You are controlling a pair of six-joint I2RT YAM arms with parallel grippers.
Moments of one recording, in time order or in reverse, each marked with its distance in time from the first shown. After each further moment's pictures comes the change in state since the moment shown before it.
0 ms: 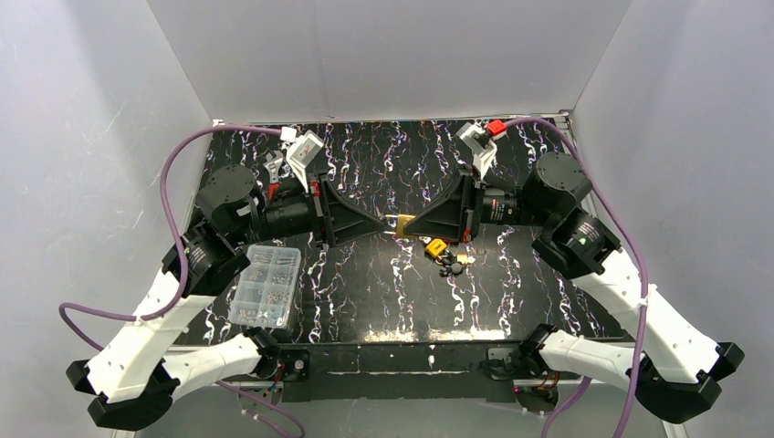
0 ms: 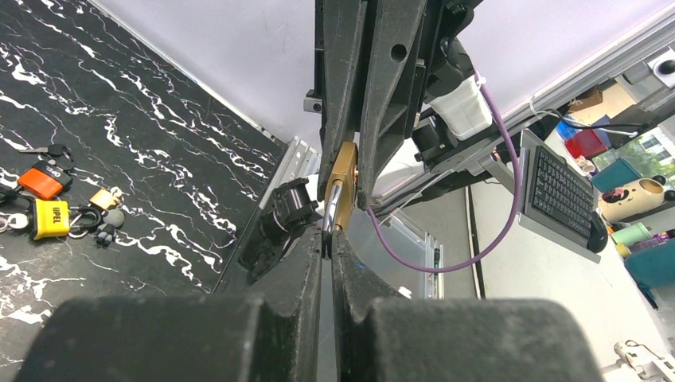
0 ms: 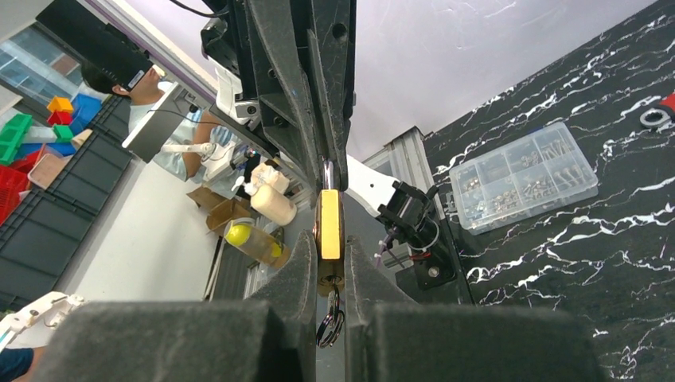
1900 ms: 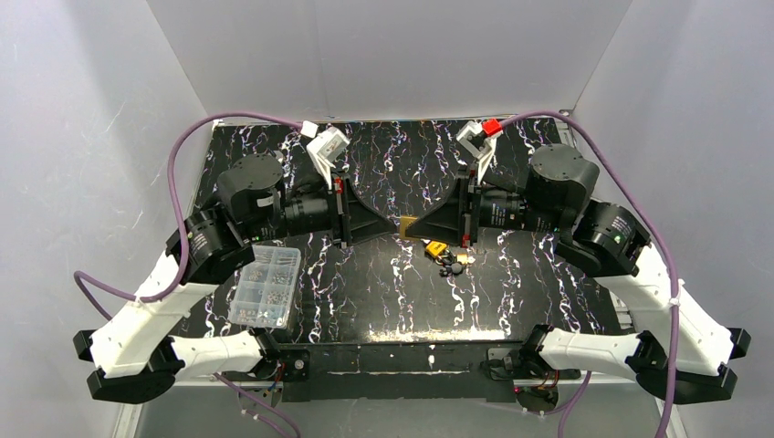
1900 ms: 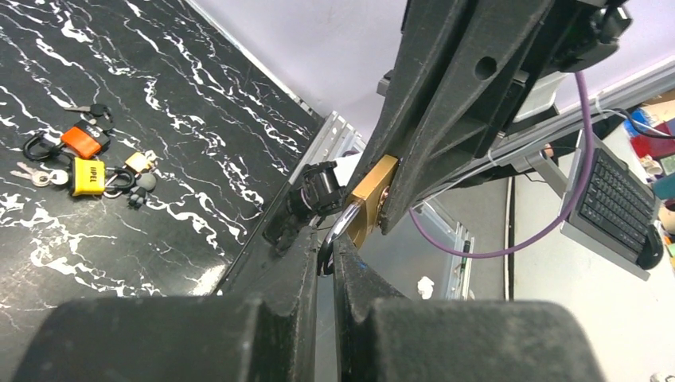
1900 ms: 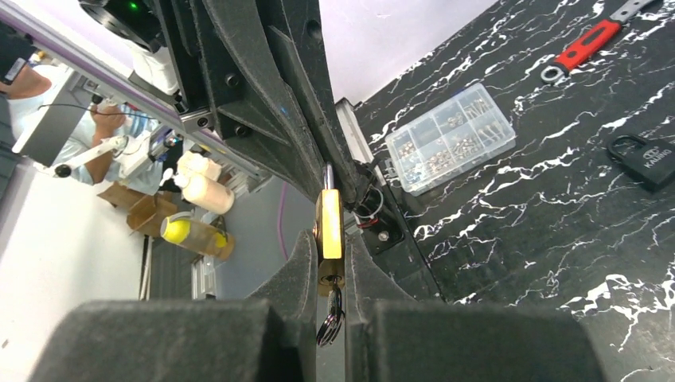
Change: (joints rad) left arm -0.162 0.127 0.199 -0.230 -0.213 0.058; right arm 0.161 0.078 0.295 -0.464 0.308 -0.204
